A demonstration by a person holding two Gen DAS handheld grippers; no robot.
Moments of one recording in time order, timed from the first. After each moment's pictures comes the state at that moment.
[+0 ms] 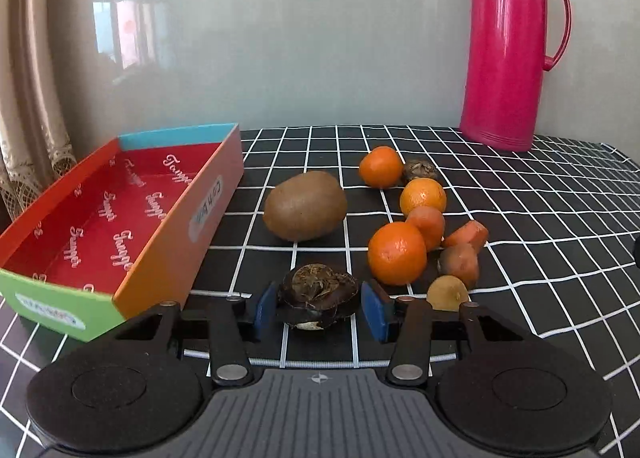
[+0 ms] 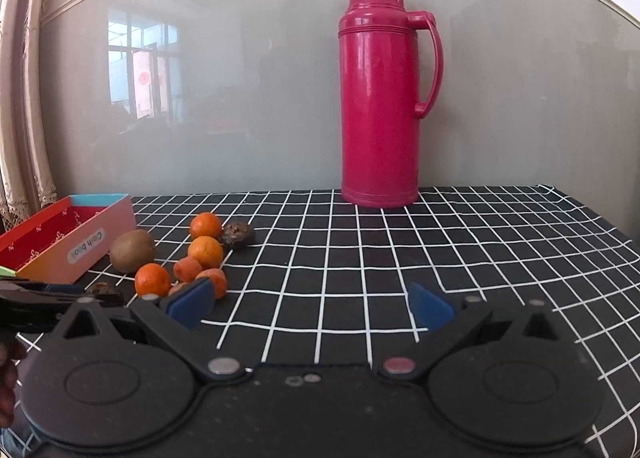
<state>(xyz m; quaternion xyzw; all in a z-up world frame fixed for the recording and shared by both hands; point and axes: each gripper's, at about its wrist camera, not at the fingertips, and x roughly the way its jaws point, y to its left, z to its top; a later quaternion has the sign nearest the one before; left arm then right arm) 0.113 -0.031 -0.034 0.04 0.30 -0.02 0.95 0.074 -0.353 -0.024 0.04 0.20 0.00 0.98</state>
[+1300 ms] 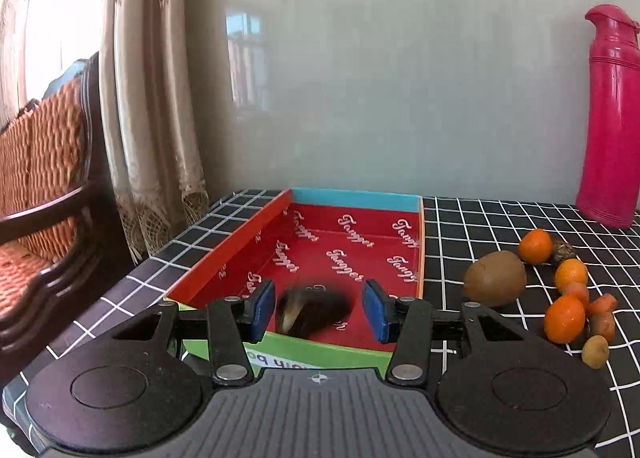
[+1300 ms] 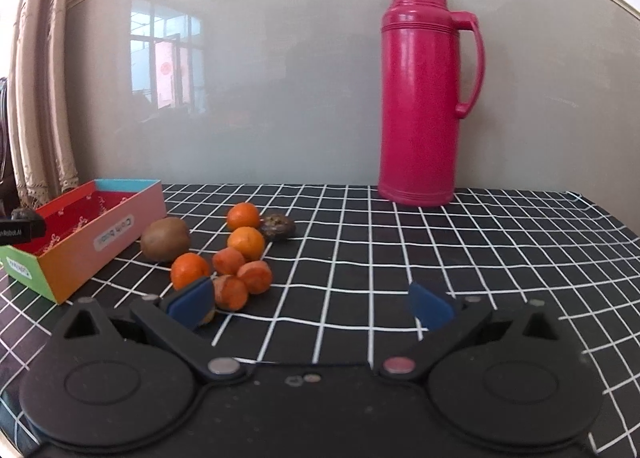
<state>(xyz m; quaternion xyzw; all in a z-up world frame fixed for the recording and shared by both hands) 0.089 0.075 0.005 0.01 0.21 0.12 0.97 0.083 -0.317 -0.027 0.02 0.21 0.04 0.98</state>
